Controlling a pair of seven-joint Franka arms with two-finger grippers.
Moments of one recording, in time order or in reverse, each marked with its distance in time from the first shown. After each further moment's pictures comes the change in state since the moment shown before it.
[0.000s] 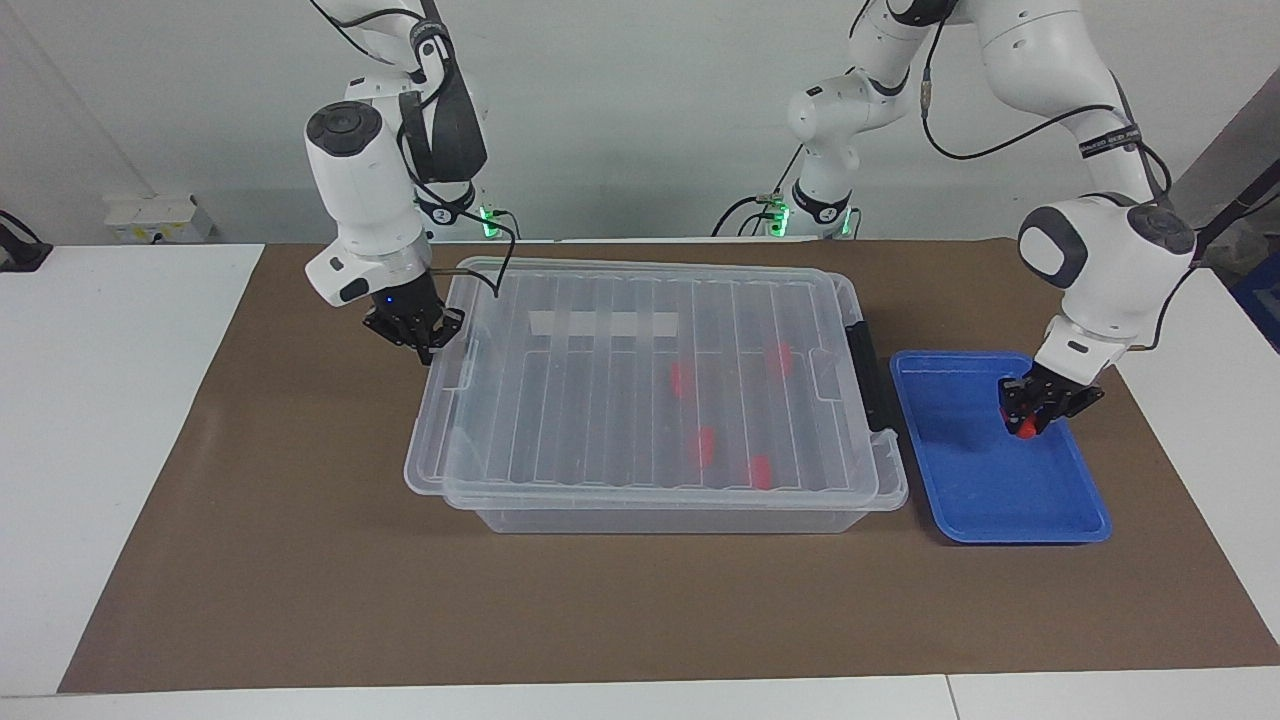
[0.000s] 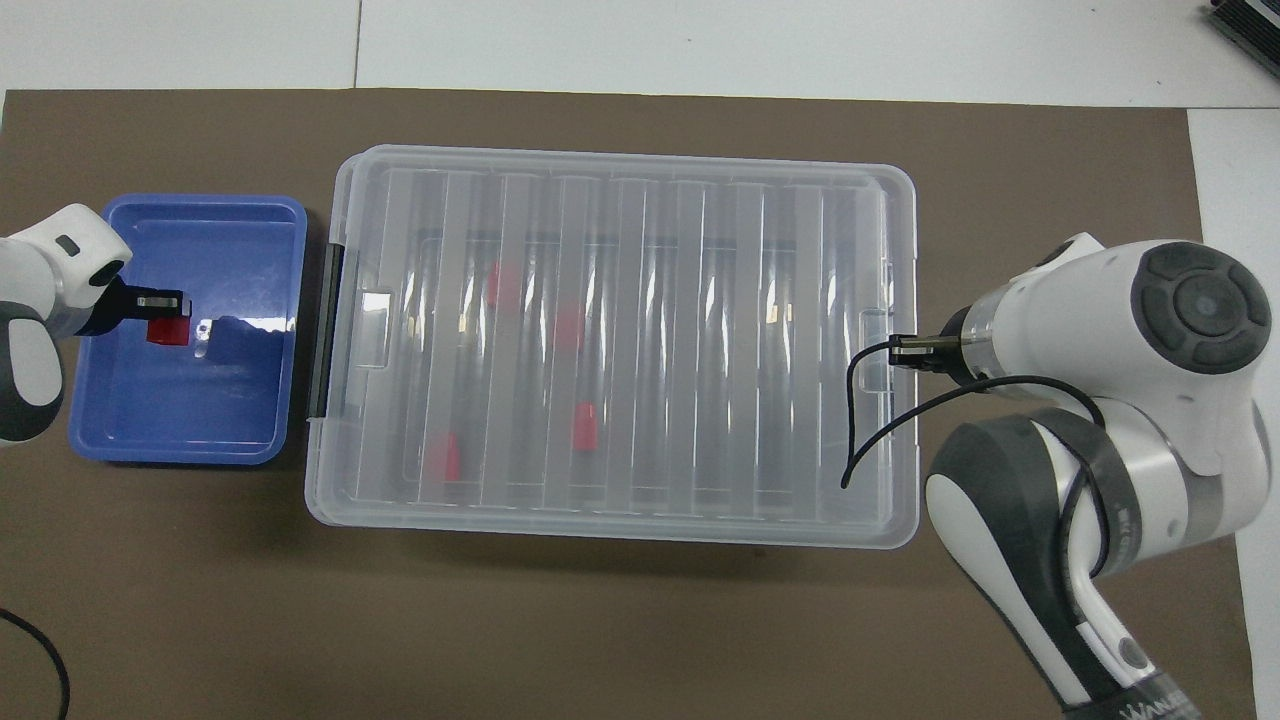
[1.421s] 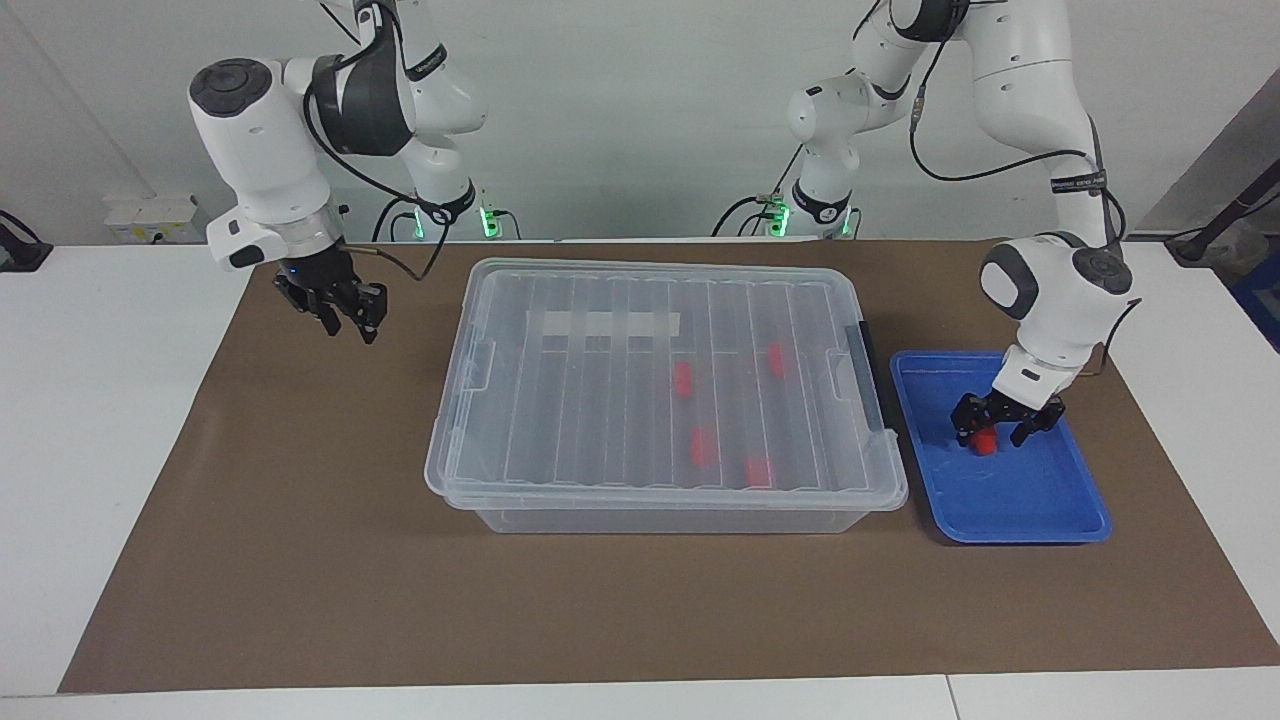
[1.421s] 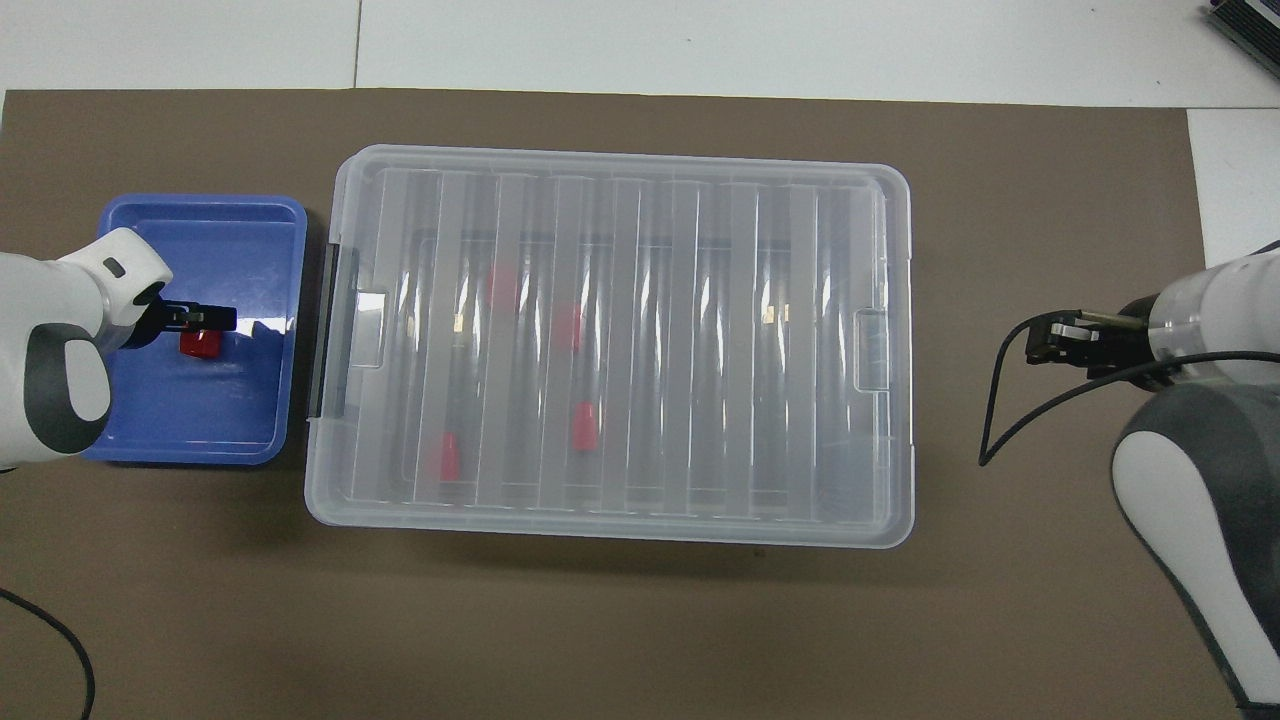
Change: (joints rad) left arm -0.016 0.027 0.001 -0.053 0.000 0.090 0.015; right arm -0.192 -0.069 -0.019 0.075 0.002 -0.161 -0.004
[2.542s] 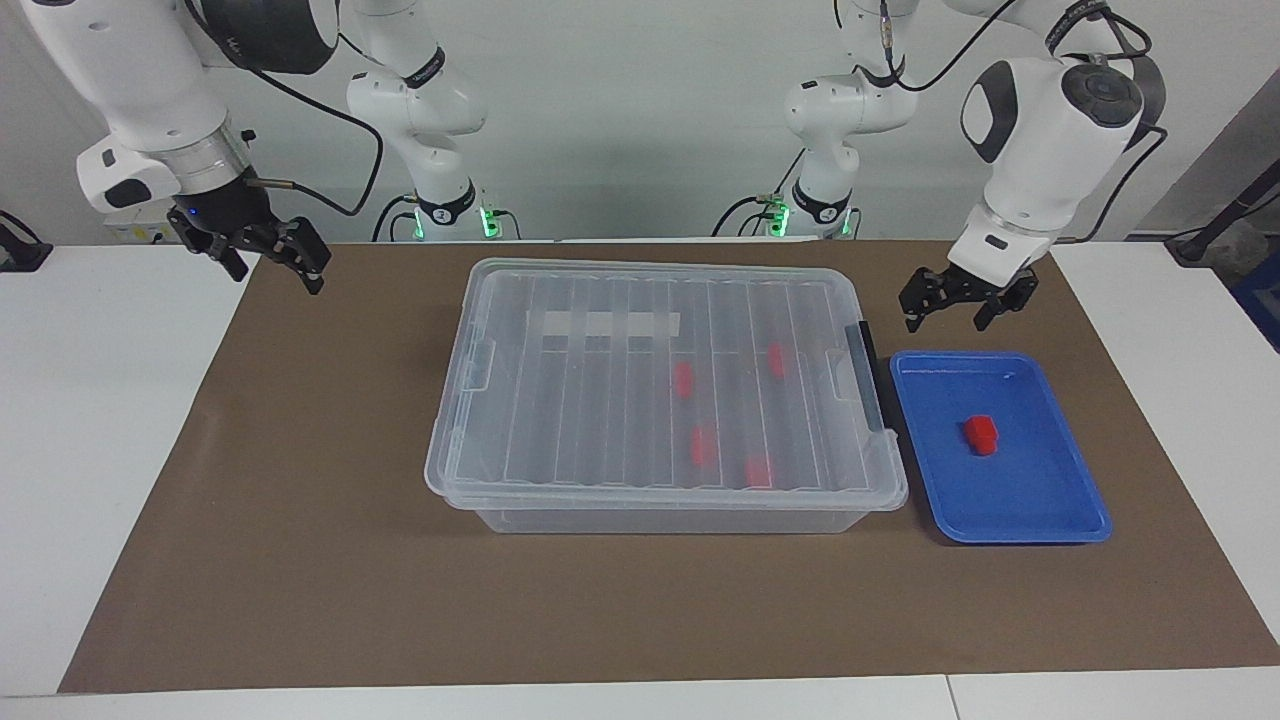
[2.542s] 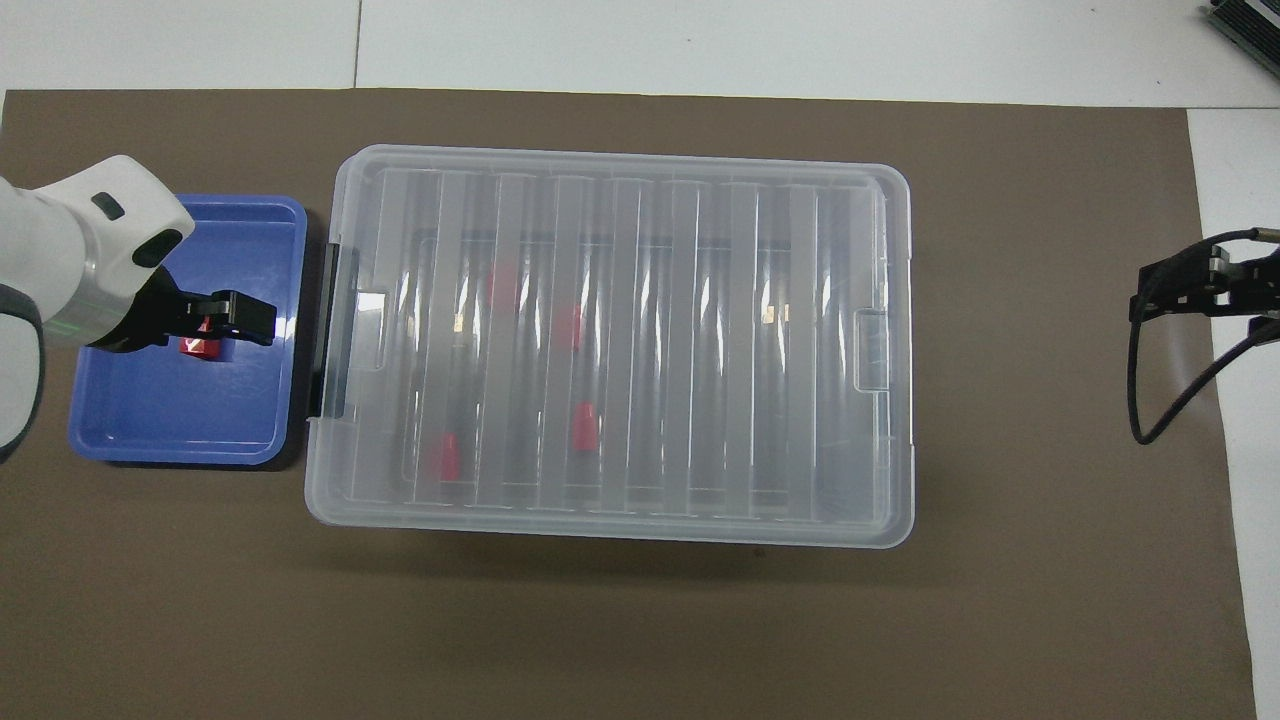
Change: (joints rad) left arm -0.253 -0.308 -0.025 0.237 -0.001 -0.722 -0.332; right arm -0.051 0.128 0.000 0.412 0.000 -0.372 -0.122
